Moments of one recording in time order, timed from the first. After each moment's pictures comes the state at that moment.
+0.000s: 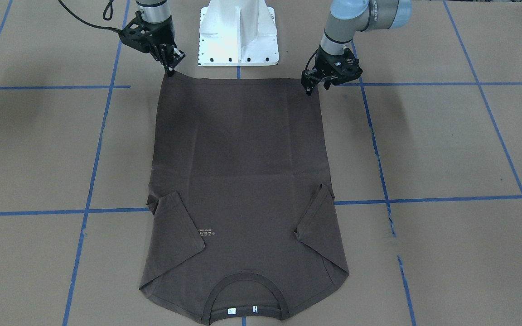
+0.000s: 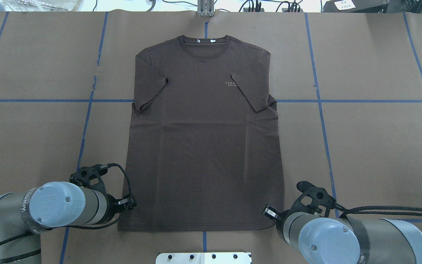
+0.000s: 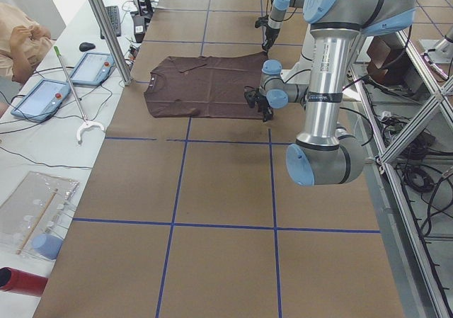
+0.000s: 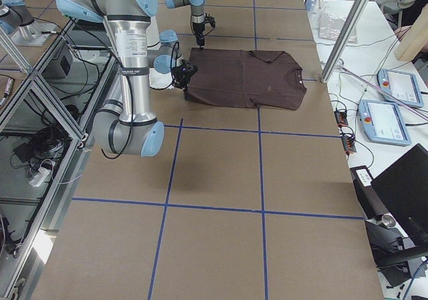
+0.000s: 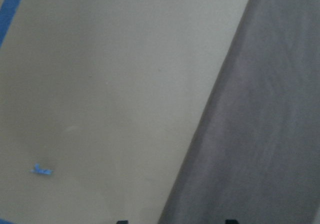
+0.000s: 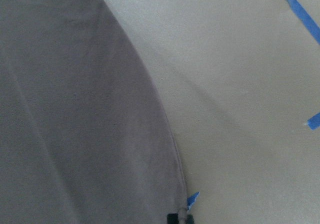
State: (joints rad) left arm -0.25 -1.72 -2.01 -1.83 -1.72 -1.79; right arm 0.09 -1.39 2.19 -1.60 1.47 2.10
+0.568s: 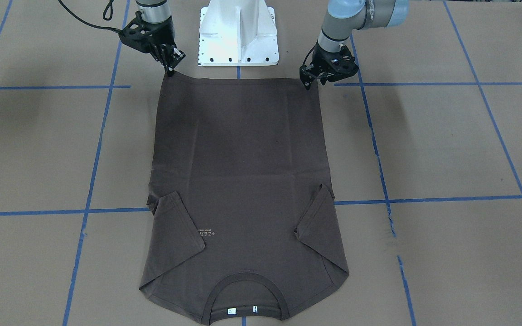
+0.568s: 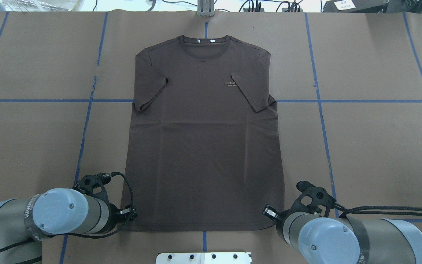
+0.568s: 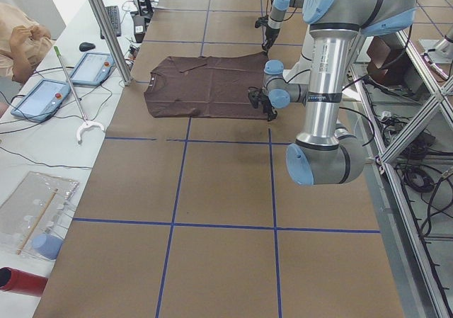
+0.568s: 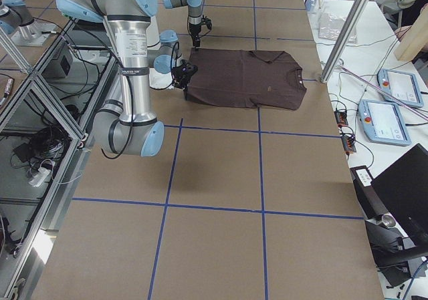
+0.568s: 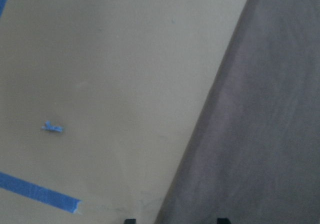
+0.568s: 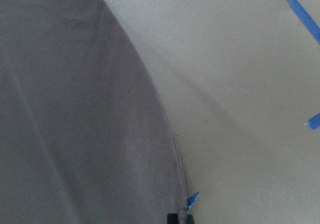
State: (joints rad) left arm -0.21 -1.72 -2.01 -1.82 -1.75 -1.79; right arm 0.09 -1.39 2.19 -1.60 1.47 2.10
